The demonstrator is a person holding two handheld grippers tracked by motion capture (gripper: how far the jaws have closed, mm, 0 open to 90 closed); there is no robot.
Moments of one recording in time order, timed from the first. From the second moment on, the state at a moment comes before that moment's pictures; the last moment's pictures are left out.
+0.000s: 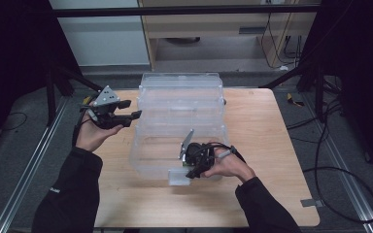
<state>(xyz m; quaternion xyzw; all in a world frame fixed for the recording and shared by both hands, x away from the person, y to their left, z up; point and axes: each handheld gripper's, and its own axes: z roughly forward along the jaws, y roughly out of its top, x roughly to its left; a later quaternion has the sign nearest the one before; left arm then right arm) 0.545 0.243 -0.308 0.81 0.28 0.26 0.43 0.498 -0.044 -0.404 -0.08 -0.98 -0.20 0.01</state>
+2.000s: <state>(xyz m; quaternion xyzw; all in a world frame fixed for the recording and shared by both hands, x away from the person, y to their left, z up) 0.621 0.163 -0.307 0.93 0.09 0.22 0.29 0.497 -0.045 -0.404 -0.07 -0.98 -0.20 0.01</state>
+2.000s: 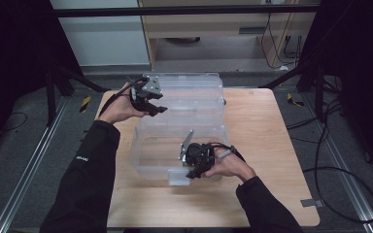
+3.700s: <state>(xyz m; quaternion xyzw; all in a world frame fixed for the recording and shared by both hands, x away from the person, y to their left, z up) 0.624 0.145 -0.300 0.96 0.03 0.19 0.19 0.495 -0.042 -0.404 -0.08 -0.98 -0.19 0.00</state>
